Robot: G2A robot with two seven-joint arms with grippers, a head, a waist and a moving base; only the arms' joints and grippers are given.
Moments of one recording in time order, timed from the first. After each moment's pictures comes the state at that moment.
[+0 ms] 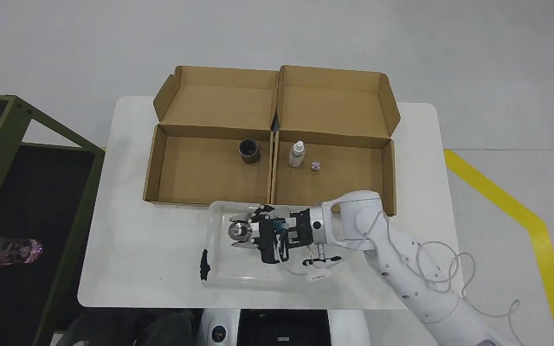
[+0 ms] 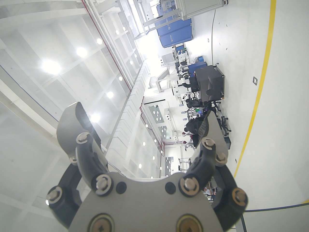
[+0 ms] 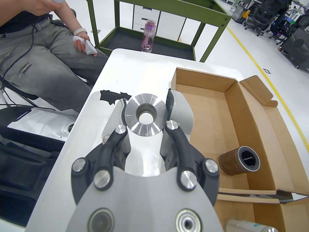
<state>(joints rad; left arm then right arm) -0.19 -0.18 -0.57 -1.44 2.04 -0.23 0.13 -1.01 -1.23 0.89 -1.75 -1.33 -0.97 0.11</state>
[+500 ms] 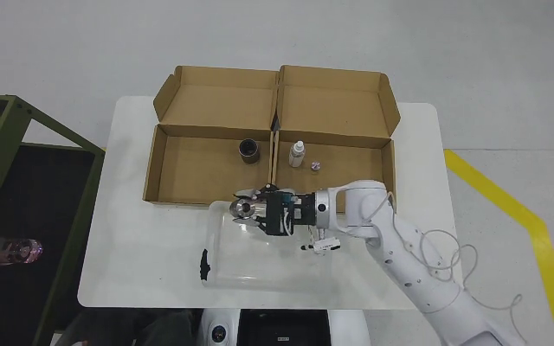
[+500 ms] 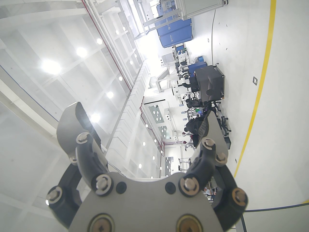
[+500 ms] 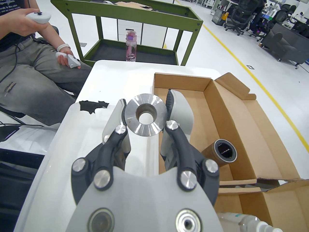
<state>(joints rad) -0.19 -0.18 -0.57 -1.44 2.04 -0.23 0.13 -0.95 -1.24 0.90 -1.68 -1.26 -0.88 0.10</state>
